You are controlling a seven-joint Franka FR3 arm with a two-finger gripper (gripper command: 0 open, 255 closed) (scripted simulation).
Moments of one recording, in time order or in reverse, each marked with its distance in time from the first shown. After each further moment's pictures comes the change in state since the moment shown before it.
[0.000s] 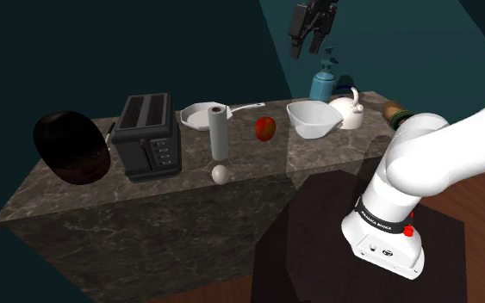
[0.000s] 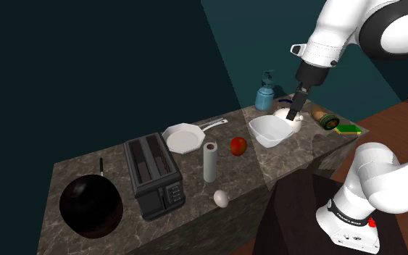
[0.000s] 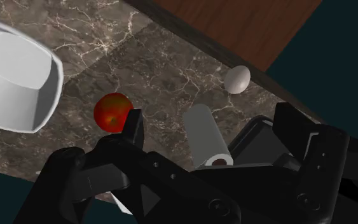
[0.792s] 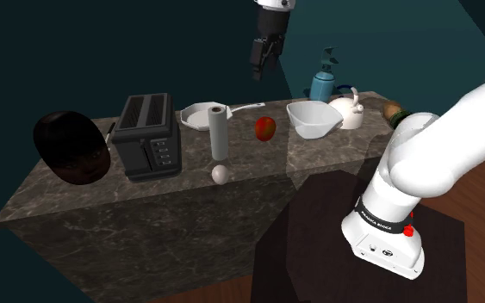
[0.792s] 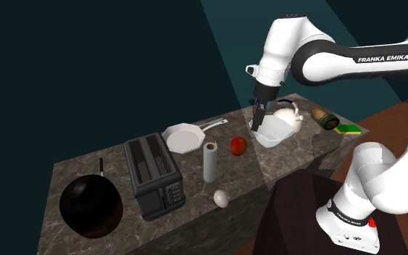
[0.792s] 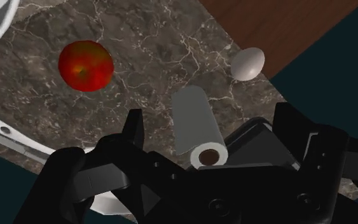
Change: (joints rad) arm 0.065 0.304 -0.025 0.018 -0.037 0.268 -0.193
